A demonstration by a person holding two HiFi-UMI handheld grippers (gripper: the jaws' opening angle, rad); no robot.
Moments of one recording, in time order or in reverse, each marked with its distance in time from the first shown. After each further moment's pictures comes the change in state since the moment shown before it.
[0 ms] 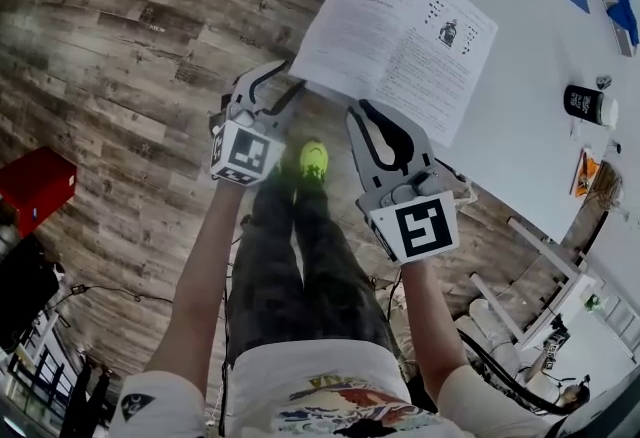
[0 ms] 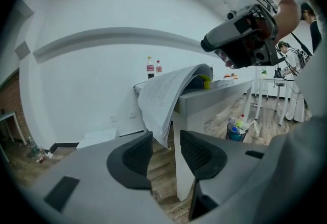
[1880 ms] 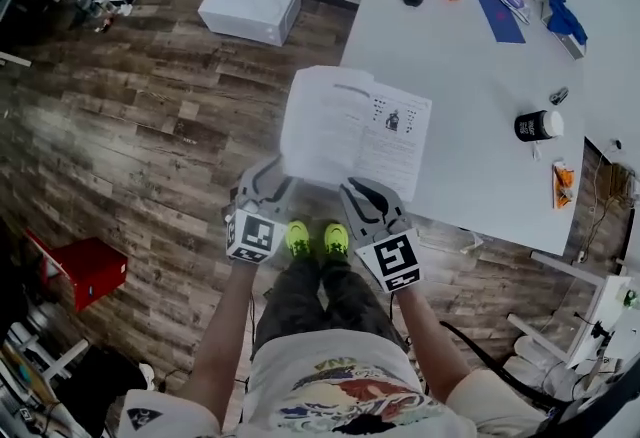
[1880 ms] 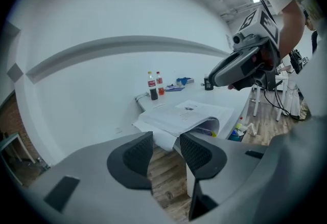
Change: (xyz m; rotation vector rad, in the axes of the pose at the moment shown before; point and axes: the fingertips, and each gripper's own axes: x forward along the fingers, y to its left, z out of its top) left arm -0.065 0.041 0.151 0.085 0.047 -0.006; right arm -0.043 -0.018 0.087 0.027 0.028 -0.064
